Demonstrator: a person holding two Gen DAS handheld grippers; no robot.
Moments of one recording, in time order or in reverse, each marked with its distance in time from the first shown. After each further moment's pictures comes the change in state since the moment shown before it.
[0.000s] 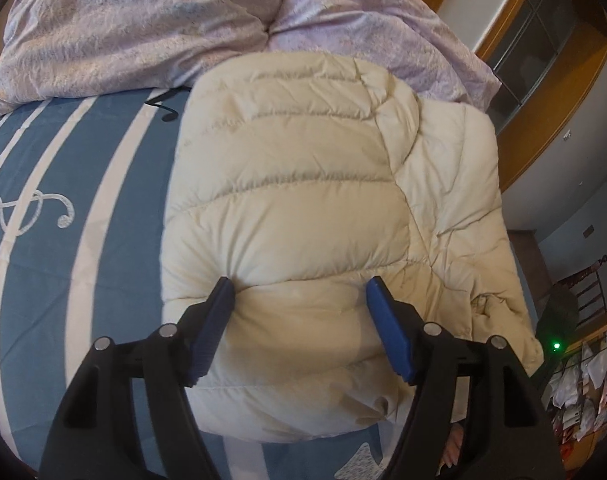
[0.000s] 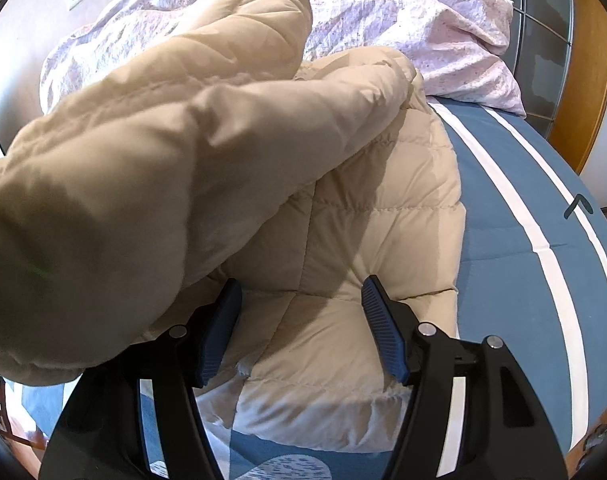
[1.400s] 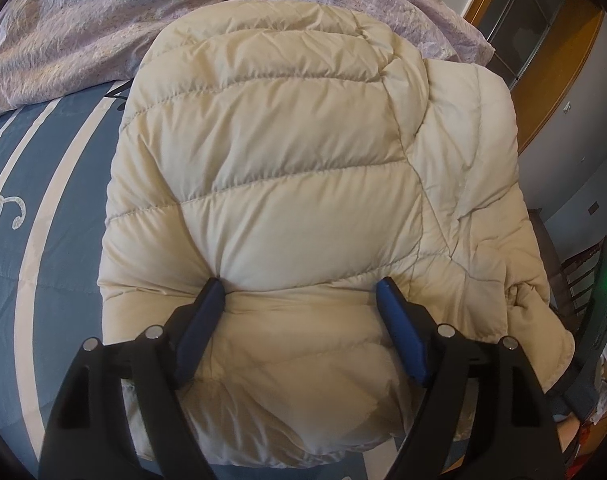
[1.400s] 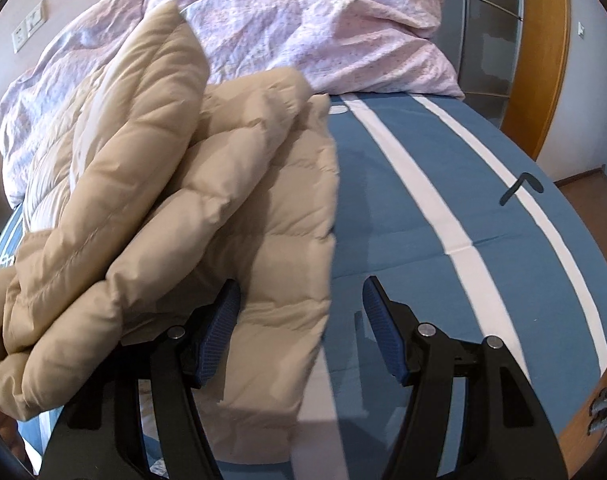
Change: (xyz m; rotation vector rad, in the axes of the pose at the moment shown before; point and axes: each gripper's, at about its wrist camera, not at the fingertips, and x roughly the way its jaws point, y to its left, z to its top) left arm 0.047 -0.026 -0.005 0.074 0.026 0.018; right arm 0.002 -0.070 0.018 0.138 -0.021 -0.123
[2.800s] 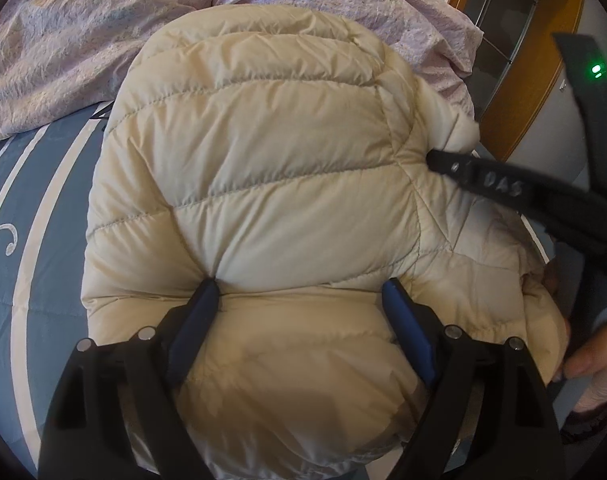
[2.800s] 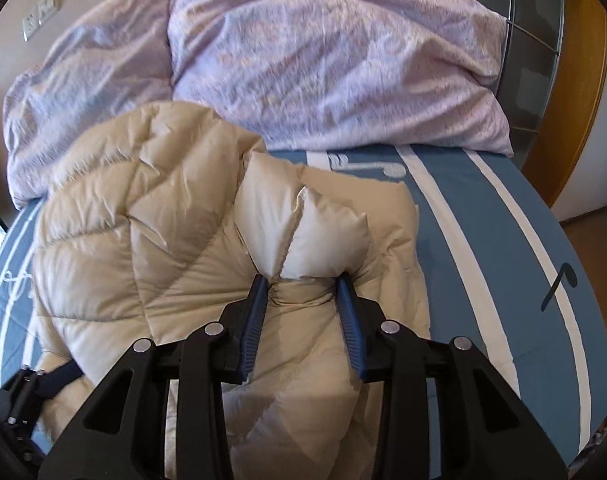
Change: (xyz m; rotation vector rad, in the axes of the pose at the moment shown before) left arm 0.008 -0.003 -0.005 0.087 -0.035 0.027; right arm 0.032 0.055 0.070 -0.102 -0.006 0.029
